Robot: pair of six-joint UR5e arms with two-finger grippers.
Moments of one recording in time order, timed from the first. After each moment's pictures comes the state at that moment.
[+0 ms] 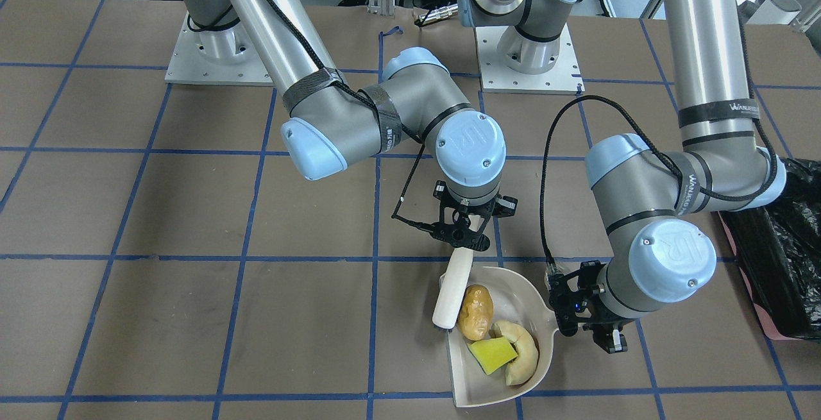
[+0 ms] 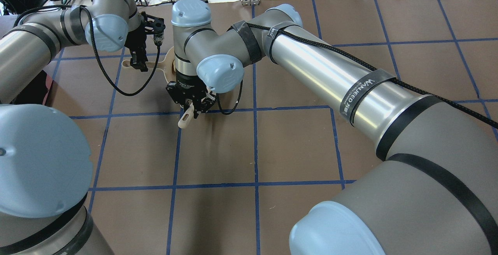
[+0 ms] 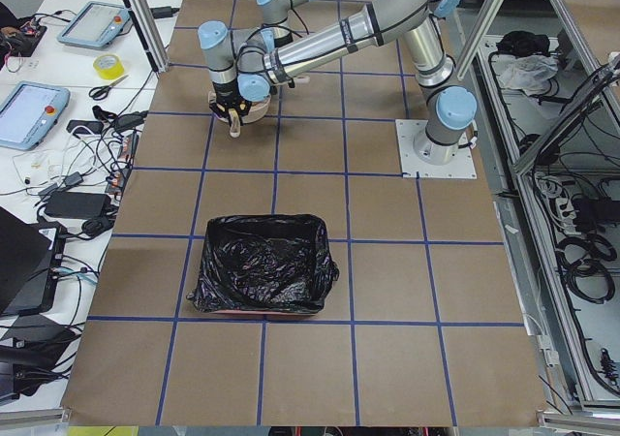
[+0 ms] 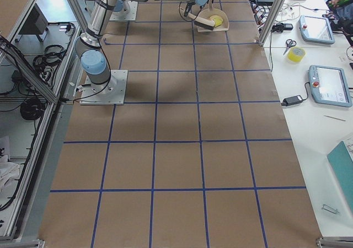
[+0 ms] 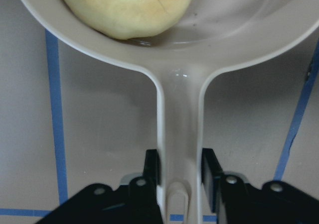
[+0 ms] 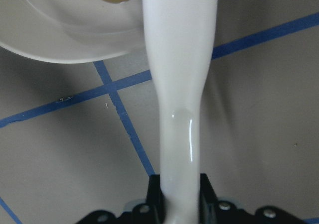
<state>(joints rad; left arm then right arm) -1.47 -2.15 -1.42 -1.18 1.71 1.56 2.11 -0.91 1.24 -1.81 -1.27 0.85</state>
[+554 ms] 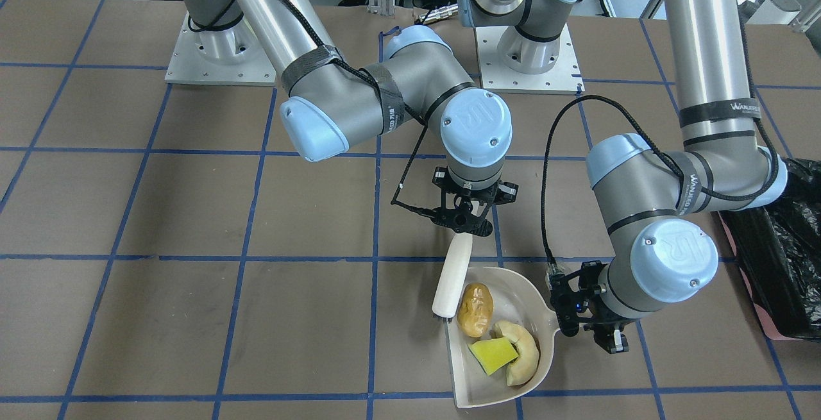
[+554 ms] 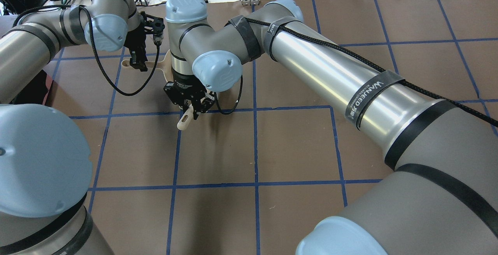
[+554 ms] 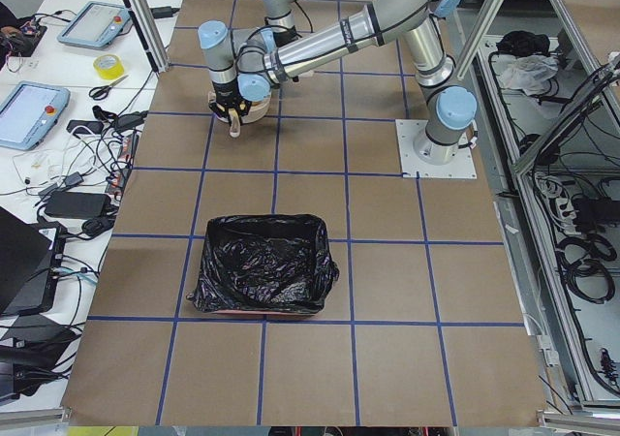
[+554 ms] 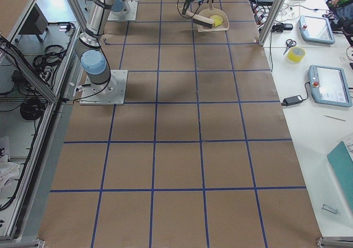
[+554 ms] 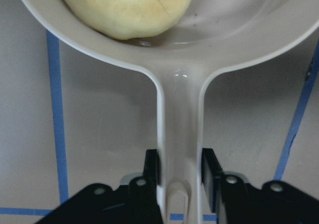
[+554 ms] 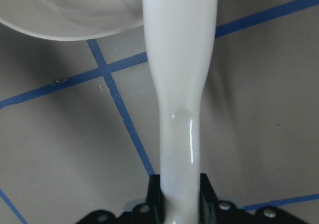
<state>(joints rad) -1.46 -2.15 -1.42 -1.18 1.70 1.56 2.13 -0.94 1.24 -1.77 -1.29 0.85</state>
